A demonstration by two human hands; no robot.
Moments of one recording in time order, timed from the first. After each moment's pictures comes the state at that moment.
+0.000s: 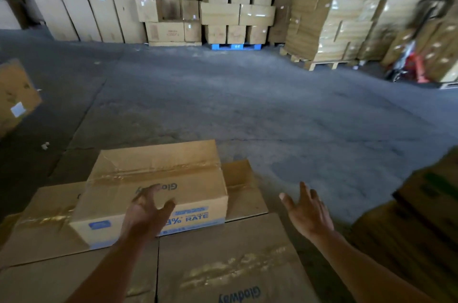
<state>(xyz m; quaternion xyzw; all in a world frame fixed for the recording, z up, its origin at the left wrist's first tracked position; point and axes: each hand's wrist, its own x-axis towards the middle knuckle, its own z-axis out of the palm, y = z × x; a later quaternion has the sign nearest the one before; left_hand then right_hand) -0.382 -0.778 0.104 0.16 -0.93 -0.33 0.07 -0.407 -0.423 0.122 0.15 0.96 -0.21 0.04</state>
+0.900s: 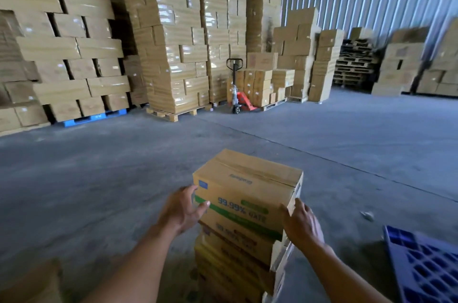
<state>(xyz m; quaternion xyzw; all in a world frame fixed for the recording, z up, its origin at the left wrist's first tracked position) -0.300 -0.063 0.322 -0.29 -0.91 -0.30 0.01 -0.127 0.186 0.285 0.39 0.86 -0.30 -0.16</state>
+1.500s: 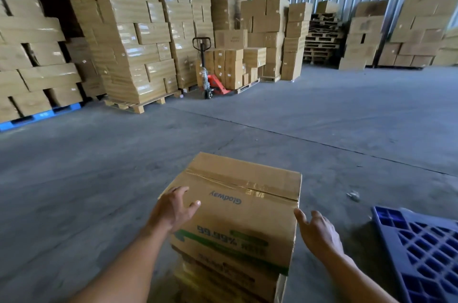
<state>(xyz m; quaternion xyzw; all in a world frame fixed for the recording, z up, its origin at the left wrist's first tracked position) -0.496 0.081 0.262 -0.32 -0.92 -0.24 -0.04 -0.236 0.316 0.225 0.52 0.79 -0.30 -0.11</state>
